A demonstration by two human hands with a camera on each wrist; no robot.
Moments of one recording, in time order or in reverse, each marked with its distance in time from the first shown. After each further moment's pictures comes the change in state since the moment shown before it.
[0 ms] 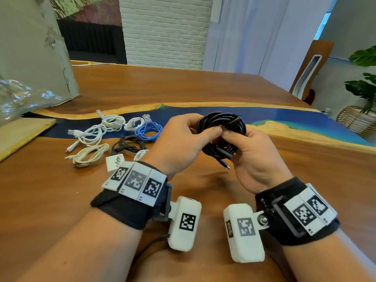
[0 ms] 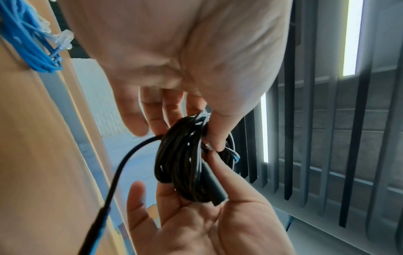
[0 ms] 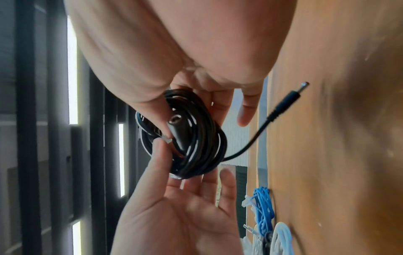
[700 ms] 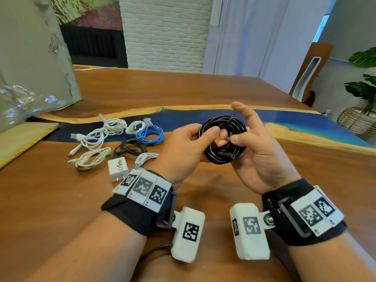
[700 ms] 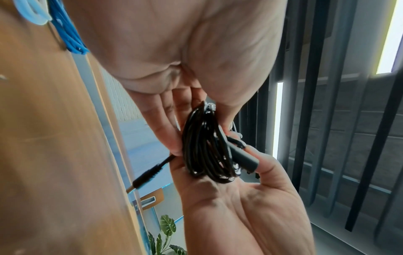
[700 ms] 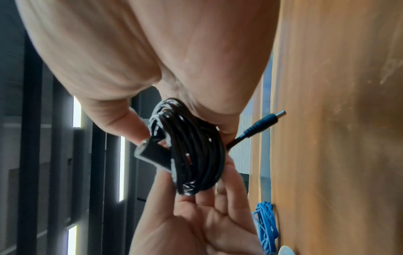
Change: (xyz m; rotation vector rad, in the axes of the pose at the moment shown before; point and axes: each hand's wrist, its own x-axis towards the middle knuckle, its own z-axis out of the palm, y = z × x) left_hand -0.006 -0.010 0.013 -0.283 -0.011 -0.122; right_hand -0.006 -0.017 -0.007 0.310 -0.222 0.032
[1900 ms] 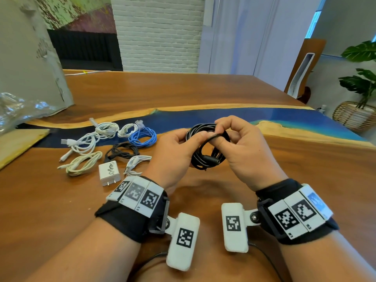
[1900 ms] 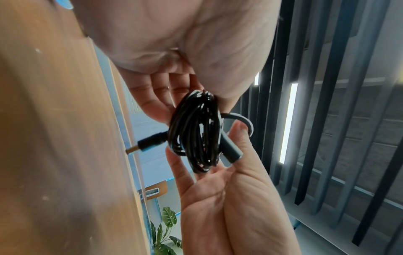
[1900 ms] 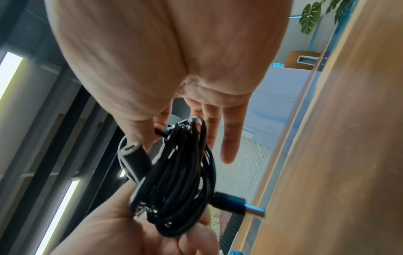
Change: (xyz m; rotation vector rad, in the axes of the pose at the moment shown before) left_hand 0.001 -0.009 0.005 0.049 0.098 0.017; right_hand 0.007 0.009 -0.015 -0.789 0.113 -0.280
